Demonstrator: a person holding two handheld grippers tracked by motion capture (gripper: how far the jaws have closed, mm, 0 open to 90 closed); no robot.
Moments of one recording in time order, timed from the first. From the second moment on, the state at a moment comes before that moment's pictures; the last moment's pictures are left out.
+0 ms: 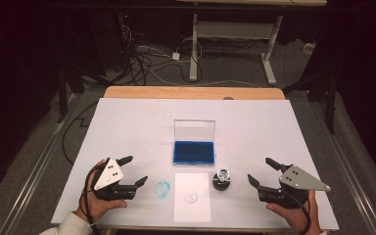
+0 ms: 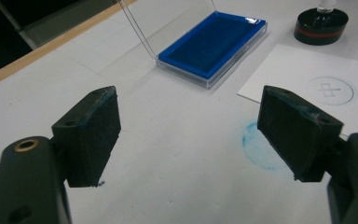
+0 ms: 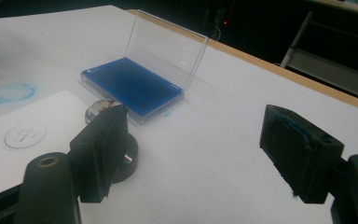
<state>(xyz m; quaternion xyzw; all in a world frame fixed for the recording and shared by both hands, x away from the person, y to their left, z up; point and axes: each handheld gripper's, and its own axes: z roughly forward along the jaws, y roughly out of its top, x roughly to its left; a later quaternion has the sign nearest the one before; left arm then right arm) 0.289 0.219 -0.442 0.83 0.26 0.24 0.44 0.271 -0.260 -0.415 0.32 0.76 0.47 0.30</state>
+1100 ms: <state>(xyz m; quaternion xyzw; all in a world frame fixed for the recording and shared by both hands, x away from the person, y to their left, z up) 0.291 0.209 -0.453 0.85 0.25 0.22 0.41 0.320 -0.183 -0.402 0.27 0.89 0.33 0.15</state>
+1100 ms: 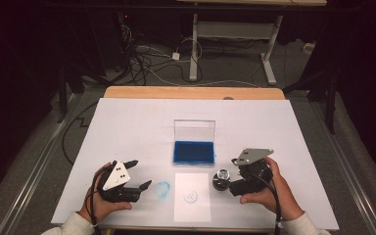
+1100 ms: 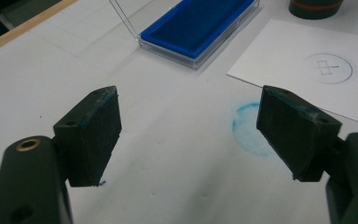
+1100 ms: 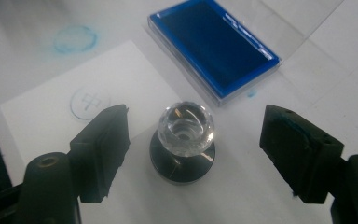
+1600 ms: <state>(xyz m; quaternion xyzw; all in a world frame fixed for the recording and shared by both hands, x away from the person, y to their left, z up) 0.292 0.206 -0.456 0.86 0.24 0.20 0.40 0.335 -0.172 -0.423 0.26 0.91 0.29 0.13</state>
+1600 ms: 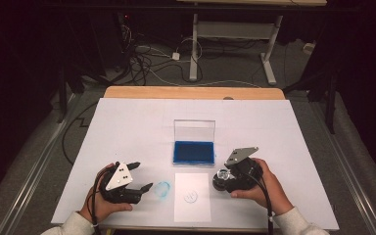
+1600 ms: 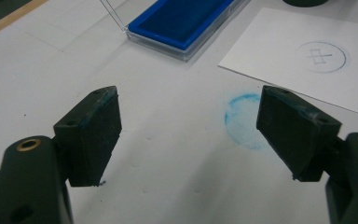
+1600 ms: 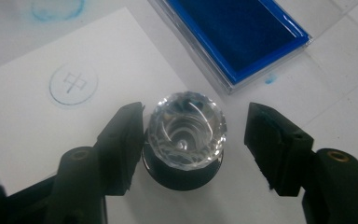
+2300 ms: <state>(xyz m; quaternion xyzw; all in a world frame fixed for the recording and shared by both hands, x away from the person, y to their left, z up) 0.293 0.202 -0.459 0.87 0.23 0.20 0.39 0.340 -0.164 -0.422 0.23 0.92 0.28 0.12</state>
